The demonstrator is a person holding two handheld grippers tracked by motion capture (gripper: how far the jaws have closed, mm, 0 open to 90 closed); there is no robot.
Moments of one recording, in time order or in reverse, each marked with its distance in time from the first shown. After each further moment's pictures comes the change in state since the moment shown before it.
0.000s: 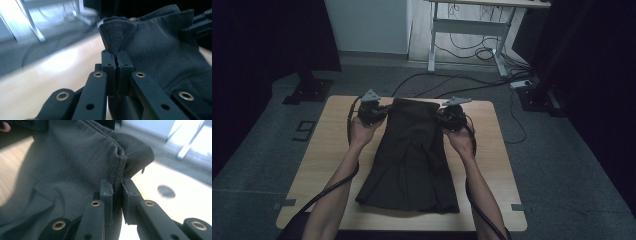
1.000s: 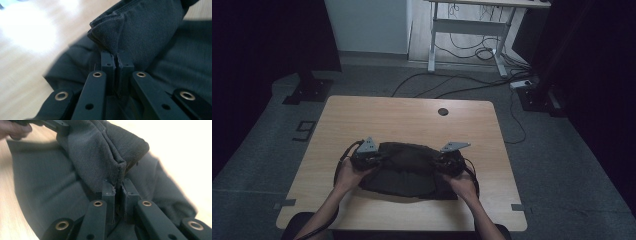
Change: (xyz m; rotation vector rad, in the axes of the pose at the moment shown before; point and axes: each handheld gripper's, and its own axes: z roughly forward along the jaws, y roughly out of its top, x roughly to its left) left arm -0.065 -0.134 -0.033 0.265 -0.155 0.117; right arm 0.066 -0.122 -0.023 0.144 0.230 0.026
